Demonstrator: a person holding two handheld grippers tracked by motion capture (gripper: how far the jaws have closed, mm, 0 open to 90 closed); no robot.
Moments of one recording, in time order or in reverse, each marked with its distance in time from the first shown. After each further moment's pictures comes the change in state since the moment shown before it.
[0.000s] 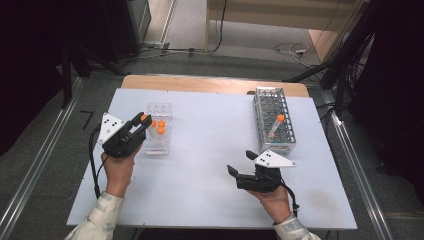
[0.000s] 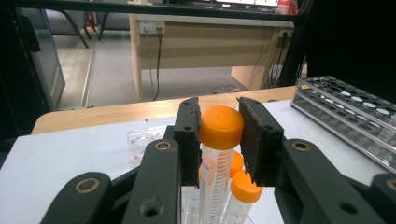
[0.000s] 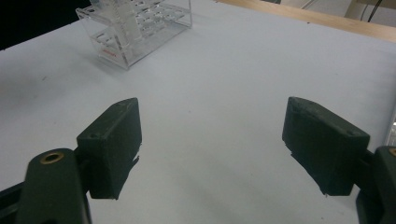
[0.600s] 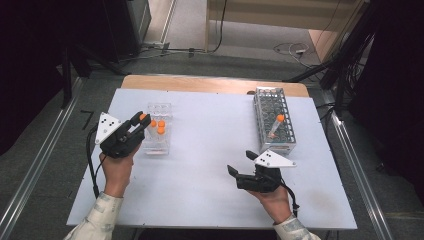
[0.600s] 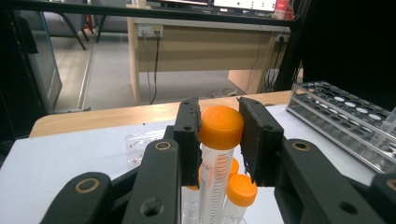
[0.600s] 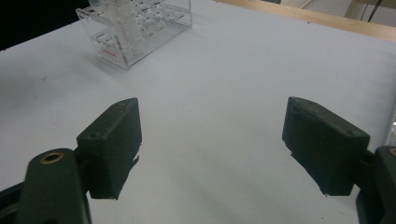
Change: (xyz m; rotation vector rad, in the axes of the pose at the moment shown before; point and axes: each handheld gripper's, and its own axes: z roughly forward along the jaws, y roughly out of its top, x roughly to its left) left arm 0.000 0.004 -0.005 -0.011 -0.009 -0.010; right arm 0.000 0.000 0.000 -0.001 0.002 0.000
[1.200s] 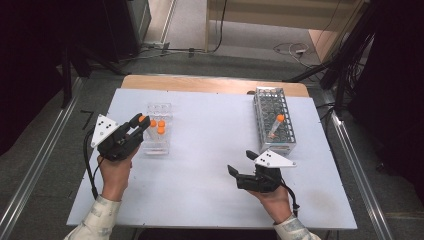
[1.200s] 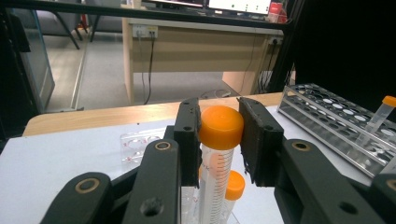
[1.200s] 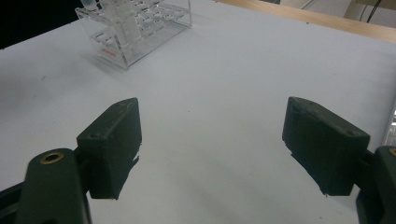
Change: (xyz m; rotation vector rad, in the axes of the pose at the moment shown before) left arm -0.001 0.002 -0.009 -0.007 -0.024 -0.017; right arm 0.000 0.000 0.000 0.001 -0.004 -0.002
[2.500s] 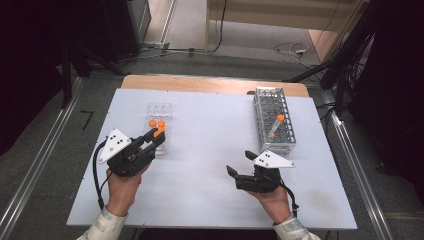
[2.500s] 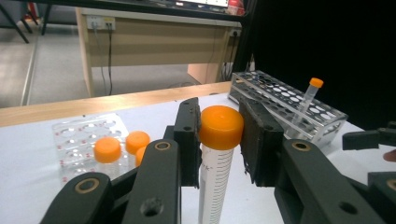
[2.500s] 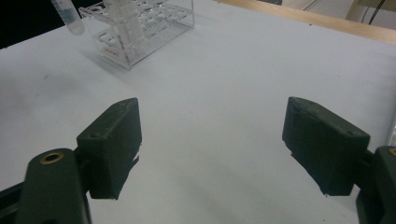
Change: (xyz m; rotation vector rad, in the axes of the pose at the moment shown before) left arm -0.036 -0.008 -0.018 0.029 -0.149 0.004; right arm 0.002 0.001 0.000 -0.001 0.003 -0.010
